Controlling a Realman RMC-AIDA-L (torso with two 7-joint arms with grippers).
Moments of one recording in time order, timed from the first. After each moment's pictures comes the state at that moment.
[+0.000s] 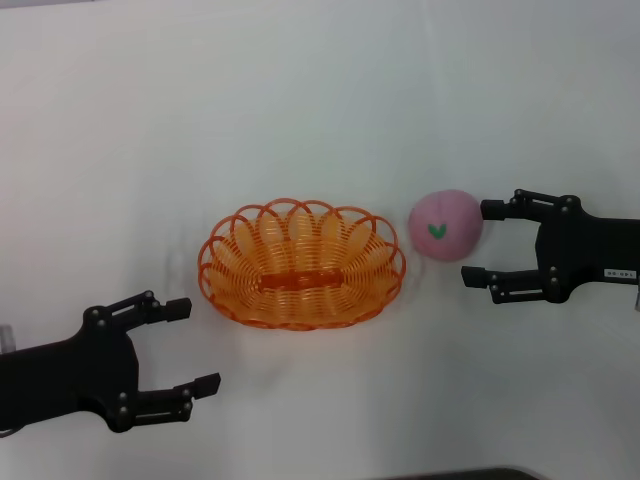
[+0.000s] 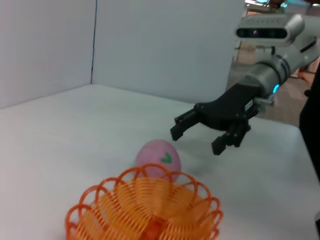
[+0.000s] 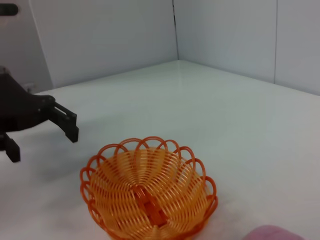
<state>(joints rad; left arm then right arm) -0.17 -2.18 0.79 0.82 2.03 1.73 -1.06 0.35 2.09 -0.54 -0.66 -2.17 -1.63 1.06</state>
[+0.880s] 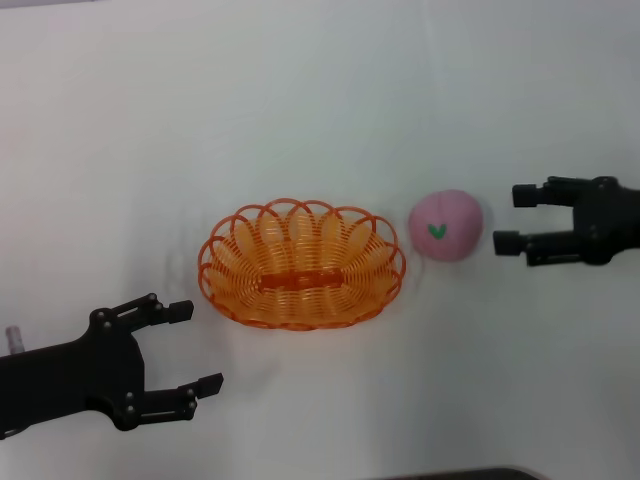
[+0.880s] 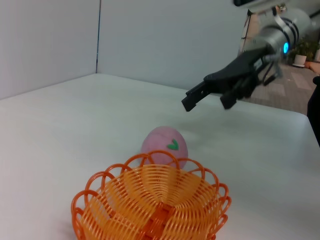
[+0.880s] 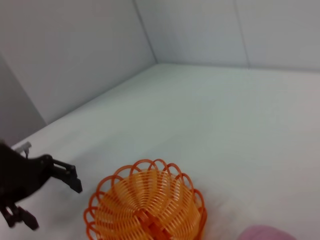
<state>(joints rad) -0.18 -2.17 0.79 0.77 2.05 1.68 -1.03 0.37 2.06 -0.53 -0.81 -2.20 -1.75 1.52</state>
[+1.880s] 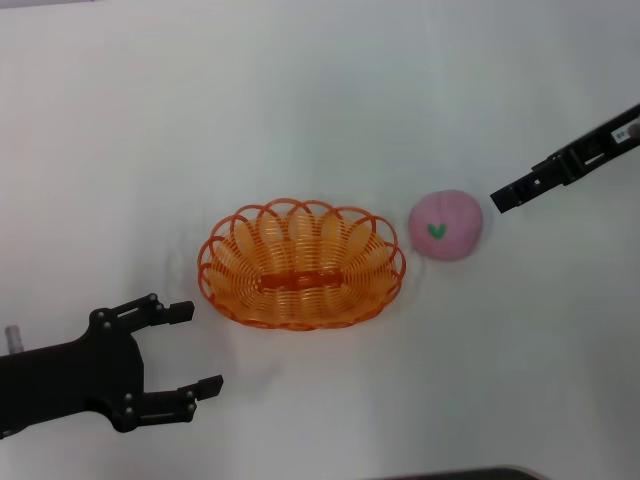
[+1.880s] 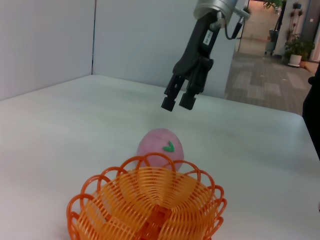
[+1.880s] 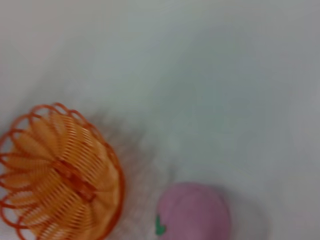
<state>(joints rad) -0.18 -2.17 0.80 0.78 2.05 1.69 -1.03 0.70 2.08 -0.70 -1.09 -2.73 -1.78 2.27</state>
